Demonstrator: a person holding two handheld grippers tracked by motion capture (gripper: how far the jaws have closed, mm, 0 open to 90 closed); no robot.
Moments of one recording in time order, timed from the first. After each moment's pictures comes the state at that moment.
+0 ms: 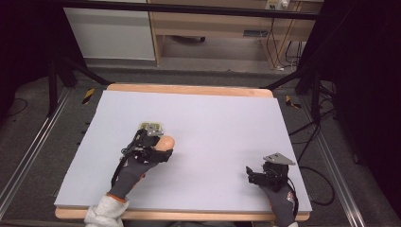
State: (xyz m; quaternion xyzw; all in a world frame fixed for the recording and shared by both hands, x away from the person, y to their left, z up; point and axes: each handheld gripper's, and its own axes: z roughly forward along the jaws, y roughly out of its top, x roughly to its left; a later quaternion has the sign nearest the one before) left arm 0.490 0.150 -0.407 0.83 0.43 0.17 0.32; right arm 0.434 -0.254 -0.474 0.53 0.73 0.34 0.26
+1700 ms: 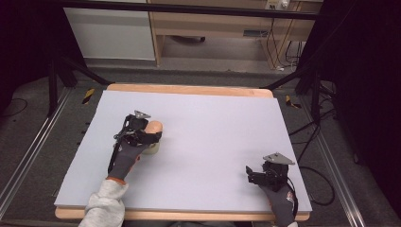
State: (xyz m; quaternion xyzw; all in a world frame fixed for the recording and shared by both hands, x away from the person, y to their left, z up) left arm 0.543 0.184 -0.414 0.78 0.49 0.20 0.32; right arm 0.434 -0.252 -0.474 0.53 0.73 0.34 0.26
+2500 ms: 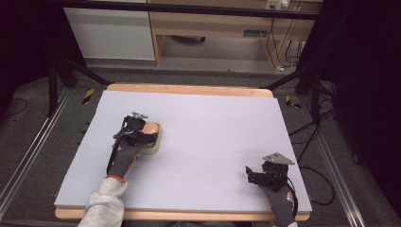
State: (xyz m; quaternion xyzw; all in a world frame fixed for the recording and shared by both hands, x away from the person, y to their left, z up) left arm 0.557 0.196 -0.437 0.78 0.51 0.19 0.30; right arm 0.435 -0.253 -0.475 0.52 0.74 0.33 0.27
